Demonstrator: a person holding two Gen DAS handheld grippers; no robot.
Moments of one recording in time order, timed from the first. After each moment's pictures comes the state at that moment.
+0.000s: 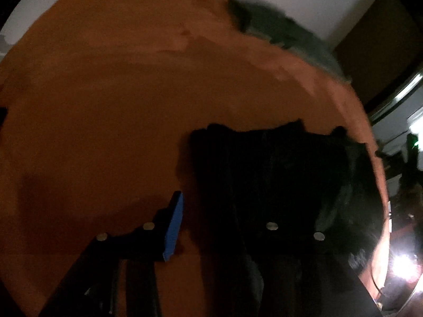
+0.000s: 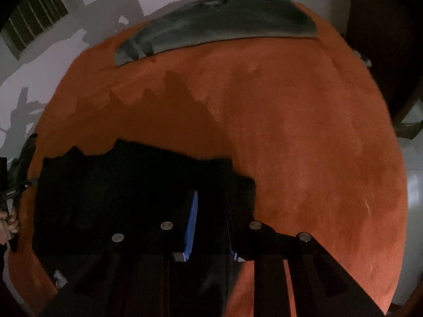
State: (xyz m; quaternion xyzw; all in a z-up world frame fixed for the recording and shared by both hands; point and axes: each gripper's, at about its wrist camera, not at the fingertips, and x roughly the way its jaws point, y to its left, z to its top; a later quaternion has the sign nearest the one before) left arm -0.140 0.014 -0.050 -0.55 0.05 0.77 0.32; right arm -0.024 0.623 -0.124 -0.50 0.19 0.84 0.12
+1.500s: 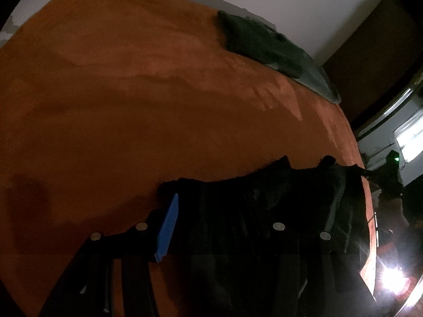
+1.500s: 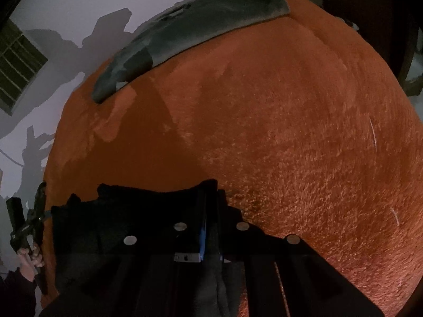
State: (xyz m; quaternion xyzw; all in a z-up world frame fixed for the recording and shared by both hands) left arm -0.162 0.015 -0.048 -0.52 -0.01 0.78 0.36; right arm 0.002 0.668 -0.144 -0.44 0.30 0.83 0.13
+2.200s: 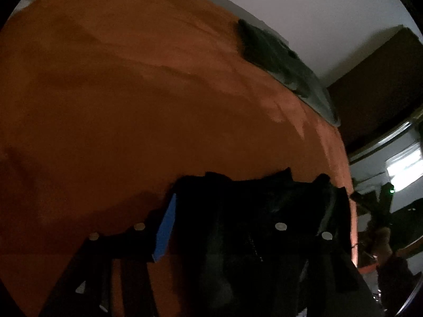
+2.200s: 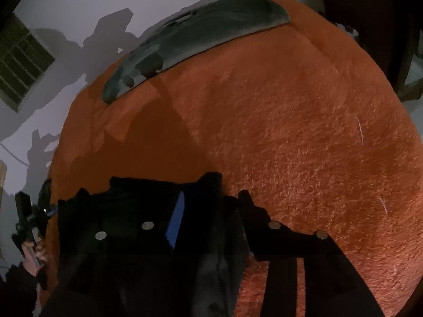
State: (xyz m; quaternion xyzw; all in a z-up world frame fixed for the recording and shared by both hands) left arm -0.170 -0.026 -0.053 -0.54 -0.08 0.77 0.34; right arm 0.007 0.656 -0.138 -0.44 0.28 0.84 0.12
